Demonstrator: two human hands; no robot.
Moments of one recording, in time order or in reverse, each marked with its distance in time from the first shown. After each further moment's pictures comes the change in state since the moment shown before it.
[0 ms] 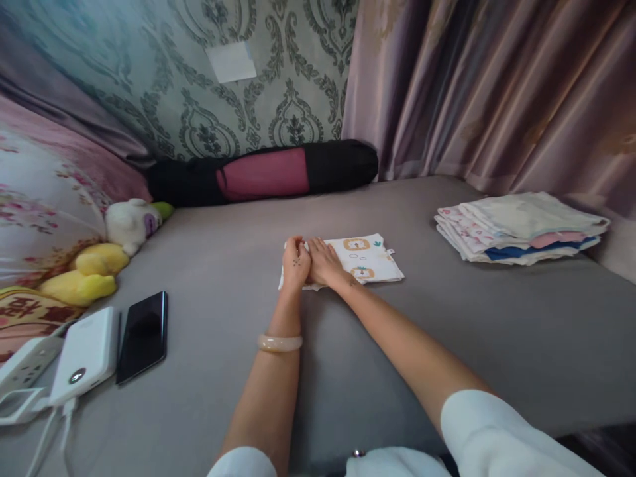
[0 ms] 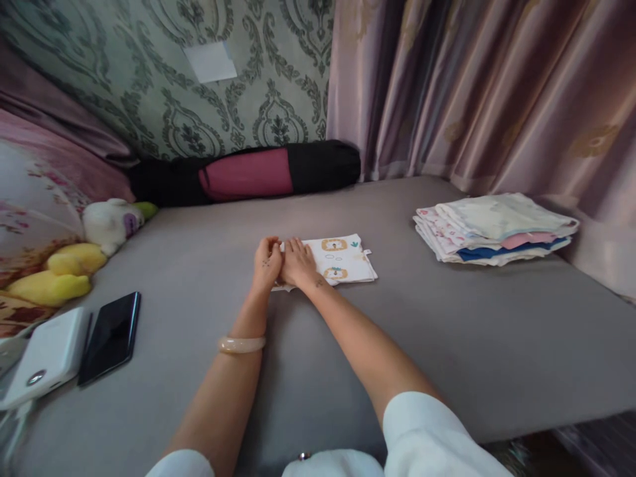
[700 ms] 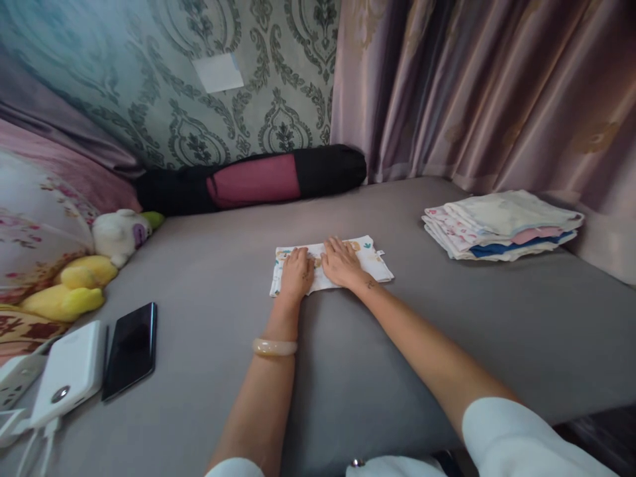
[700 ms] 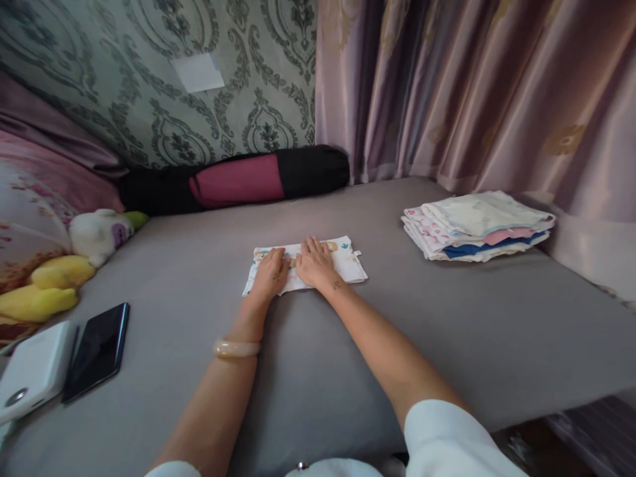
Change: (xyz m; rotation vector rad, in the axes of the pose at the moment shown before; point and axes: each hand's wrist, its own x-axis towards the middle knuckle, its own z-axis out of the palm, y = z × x) left_hand -0.014 -0.007 0.010 0.690 -0.318 0.376; right_hand -0.018 0.050 -0.014 -0.093 0.108 0.082
